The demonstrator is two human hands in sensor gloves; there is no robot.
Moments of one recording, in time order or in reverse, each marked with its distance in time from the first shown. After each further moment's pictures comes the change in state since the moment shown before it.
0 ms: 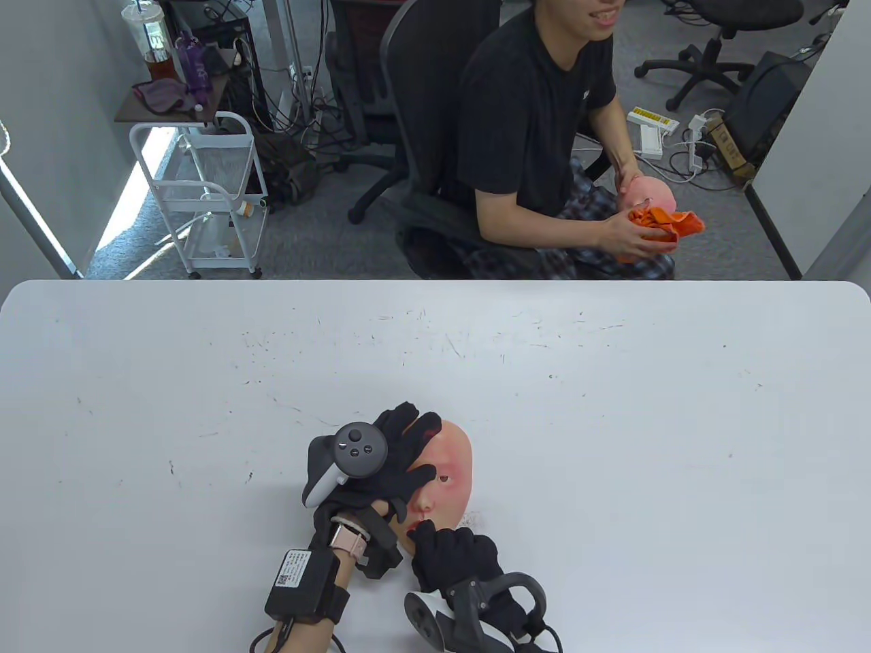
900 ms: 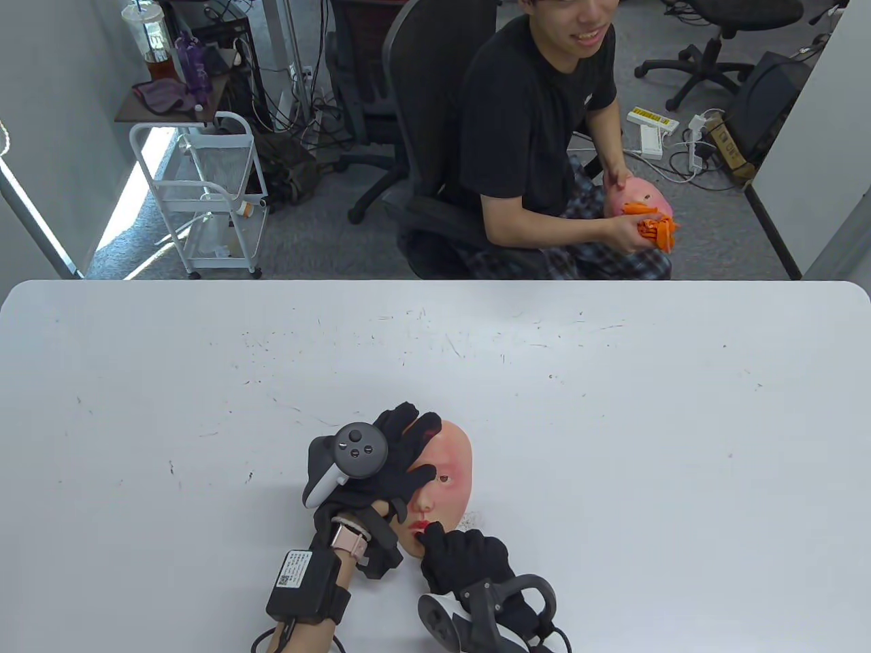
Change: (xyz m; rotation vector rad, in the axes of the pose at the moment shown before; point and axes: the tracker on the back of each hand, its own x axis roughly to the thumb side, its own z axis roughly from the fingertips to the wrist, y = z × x) left_hand 0.000 0.000 0.000 0.001 0.002 0.002; right_hand -0.011 -0.002 0.008 -0.027 -0.003 -0.037
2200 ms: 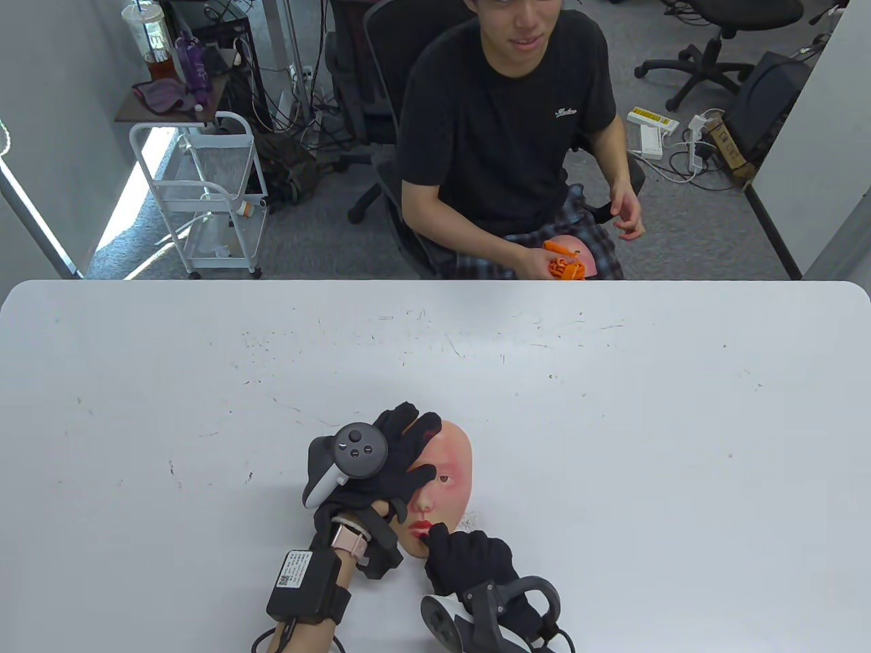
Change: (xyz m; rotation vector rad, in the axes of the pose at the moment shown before) left_hand 0.000 0.000 0.000 0.000 -0.001 0.001; right_hand -0.011 -0.002 0.005 0.007 0.025 -0.005
